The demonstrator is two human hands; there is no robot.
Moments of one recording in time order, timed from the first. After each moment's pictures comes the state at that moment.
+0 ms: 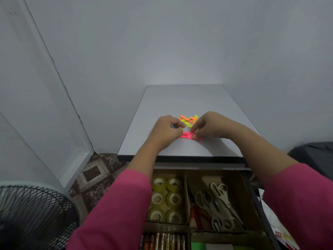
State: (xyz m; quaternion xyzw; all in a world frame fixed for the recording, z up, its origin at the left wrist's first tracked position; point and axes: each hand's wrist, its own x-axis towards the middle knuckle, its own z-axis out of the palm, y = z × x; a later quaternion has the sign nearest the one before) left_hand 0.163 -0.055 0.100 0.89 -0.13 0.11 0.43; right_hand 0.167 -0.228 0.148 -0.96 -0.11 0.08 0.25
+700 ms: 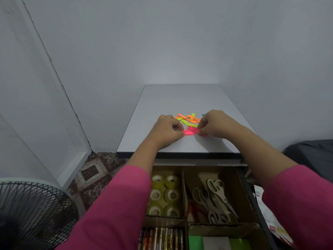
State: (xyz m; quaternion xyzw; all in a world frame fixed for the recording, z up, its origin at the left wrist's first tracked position) left_hand 0.160 -0.057 0.099 0.92 -0.17 0.10 0.35; right_hand 0.159 -0.238 0.141 -0.98 -0.06 0.01 0.18
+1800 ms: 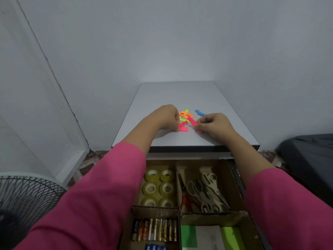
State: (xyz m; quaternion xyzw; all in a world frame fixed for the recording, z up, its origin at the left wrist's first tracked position) left_hand 0.164 -0.081 0.149 0.97 -0.14 -0.06 0.17; right_hand 0.134 -0.259 0.108 -0.87 -0.01 -0.06 0.50
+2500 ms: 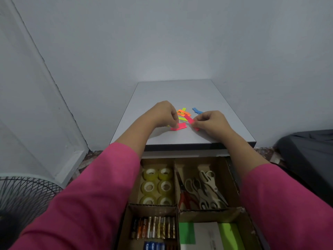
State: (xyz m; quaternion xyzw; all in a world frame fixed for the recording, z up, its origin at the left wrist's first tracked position) left_hand 0.159 -0.080 0.152 0.96 -0.14 -0.05 0.24; right_hand 0.138 -0.259 0.105 -0.87 -0.02 -0.07 0.49
